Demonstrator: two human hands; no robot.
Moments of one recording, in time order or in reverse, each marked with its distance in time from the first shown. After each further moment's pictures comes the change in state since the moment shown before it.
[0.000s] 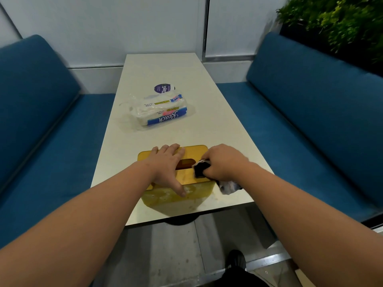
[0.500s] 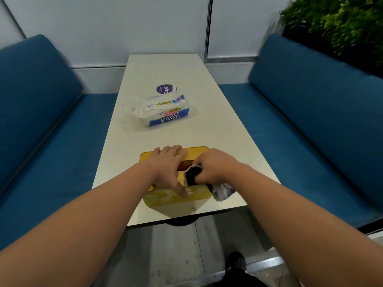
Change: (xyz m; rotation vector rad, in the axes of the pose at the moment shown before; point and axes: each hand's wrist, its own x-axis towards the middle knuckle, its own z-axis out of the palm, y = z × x) left_hand -0.002 0.000 0.000 0.004 0.018 0.009; right_hand 0.004 -0.021 -0.001 0.013 -0.099 -0.066
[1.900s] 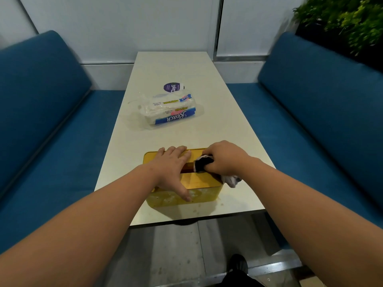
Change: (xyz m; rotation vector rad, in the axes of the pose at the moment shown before) left_hand -0.001 -0.001 0.002 -0.003 0.009 0.002; right_hand 0.031 0.036 -0.003 -0.038 0.086 0.022
